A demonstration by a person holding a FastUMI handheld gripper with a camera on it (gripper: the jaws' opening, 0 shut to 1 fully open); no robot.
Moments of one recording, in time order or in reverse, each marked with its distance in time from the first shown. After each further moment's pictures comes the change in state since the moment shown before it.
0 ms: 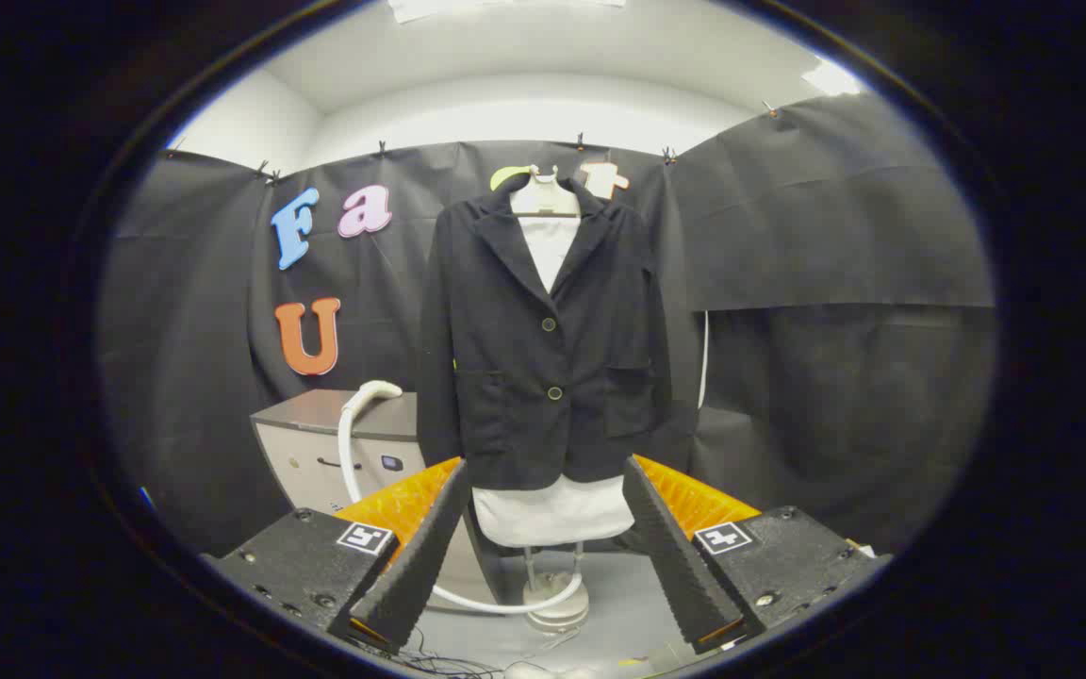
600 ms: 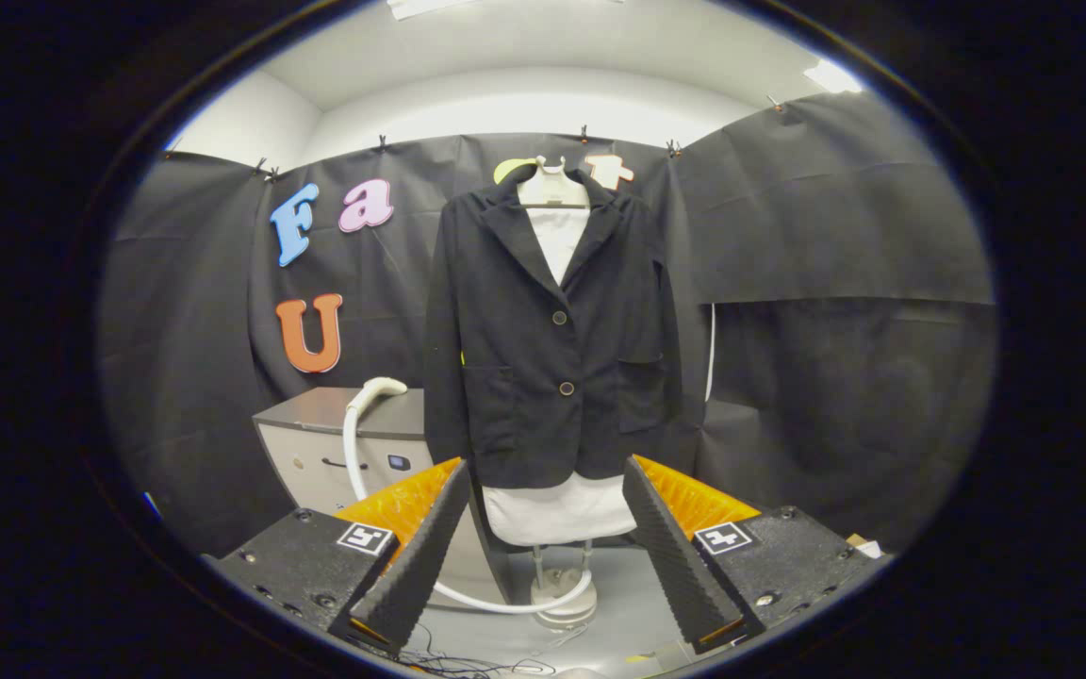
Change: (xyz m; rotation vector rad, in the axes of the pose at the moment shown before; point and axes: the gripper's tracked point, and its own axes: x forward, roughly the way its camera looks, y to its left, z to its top) arm 0.013 0.018 -0.002 0.011 0.020 0.004
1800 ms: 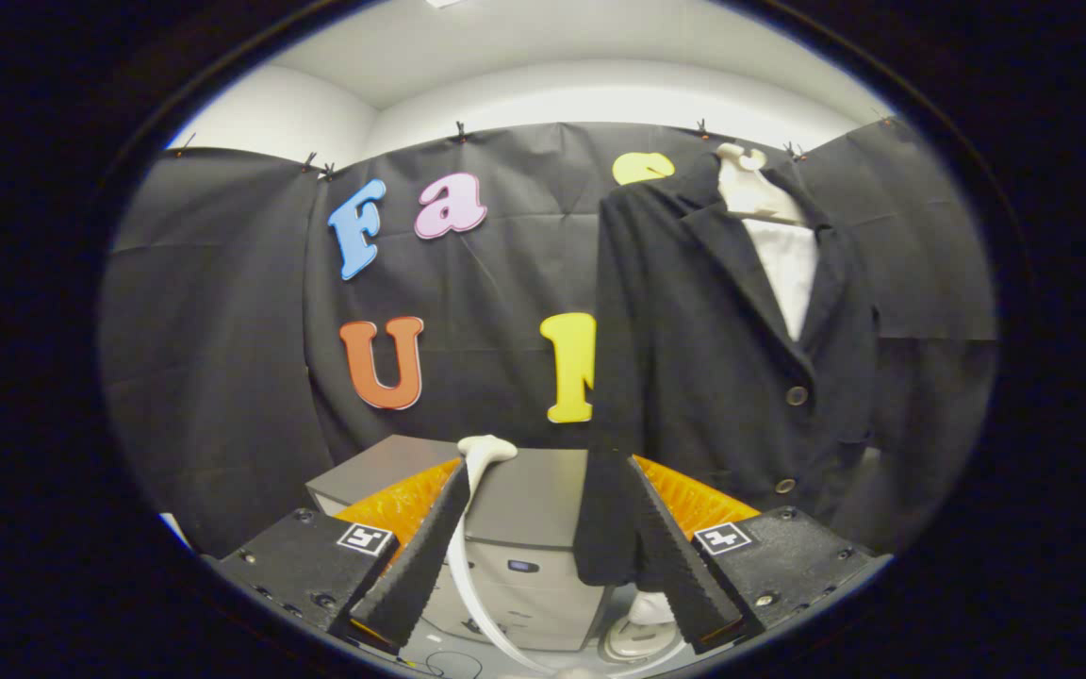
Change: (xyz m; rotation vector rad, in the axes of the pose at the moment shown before) arm 0.201 0.247 0.081 -0.037 0.010 0.275
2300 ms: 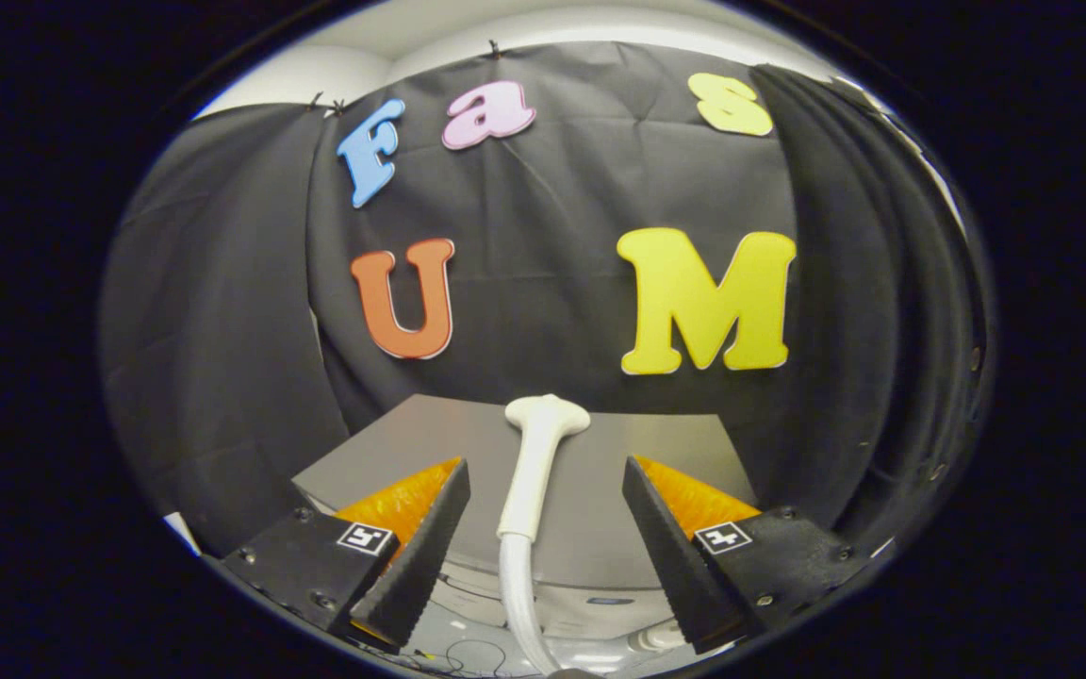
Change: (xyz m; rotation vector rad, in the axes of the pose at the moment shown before) arm 0.170 0.078 -0.066 -0.023 0.220 0.065
